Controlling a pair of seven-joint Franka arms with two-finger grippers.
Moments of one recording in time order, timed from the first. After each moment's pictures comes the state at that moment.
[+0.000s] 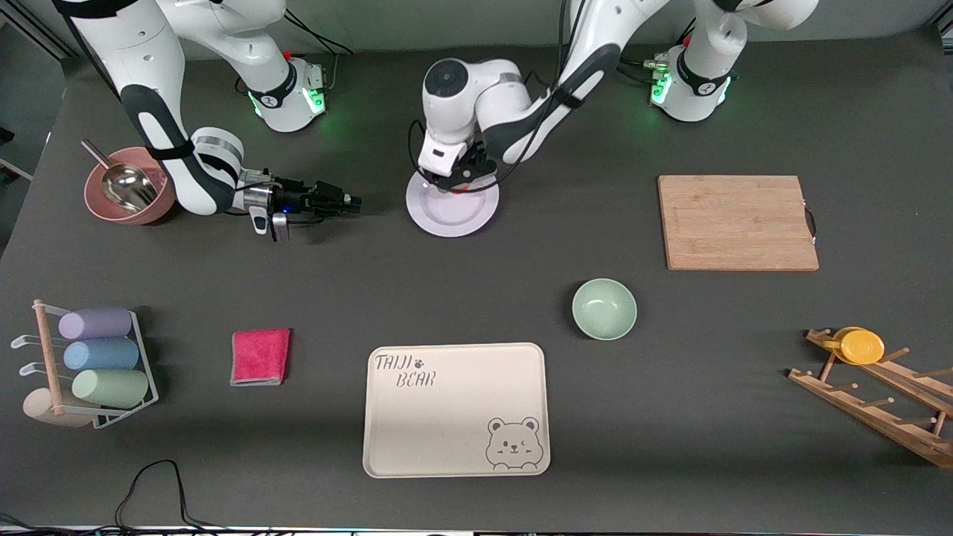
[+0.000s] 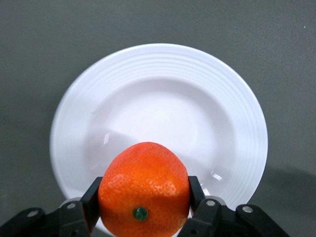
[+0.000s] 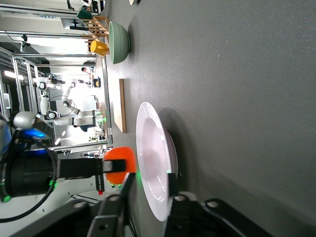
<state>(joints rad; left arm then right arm) -0.61 0.64 -0.56 -1.78 0.30 2.34 -1.67 0.16 0.24 -0.15 -2.69 1.53 1.91 -1.31</state>
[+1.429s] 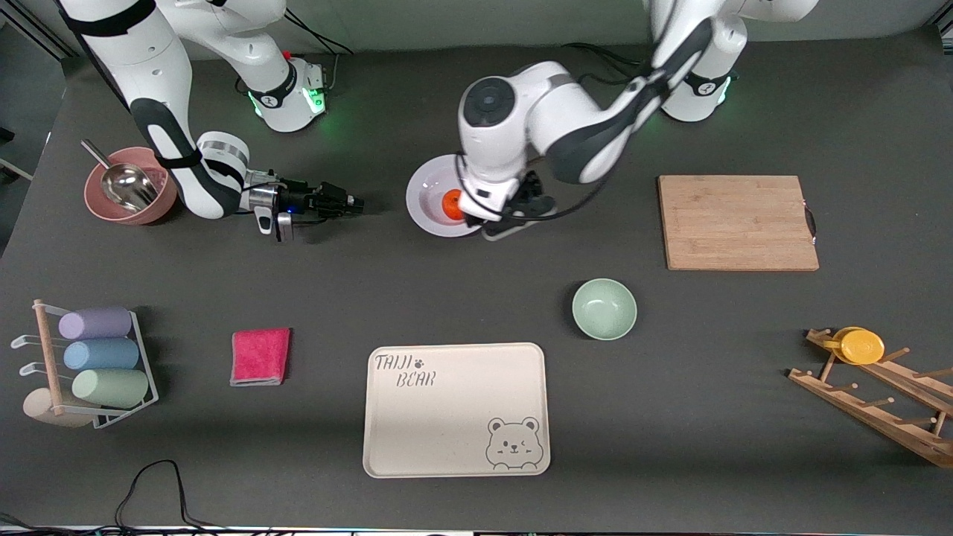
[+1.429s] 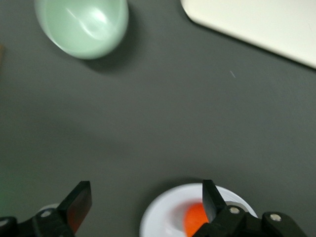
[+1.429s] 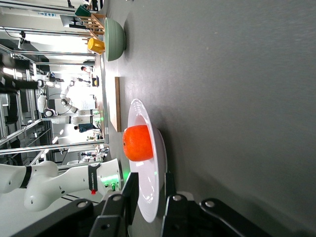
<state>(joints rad) -0.27 0.39 -0.59 -1.67 0.25 1.91 -1.33 0.19 0.30 -0.15 -2.69 1.59 1.91 -1.39</state>
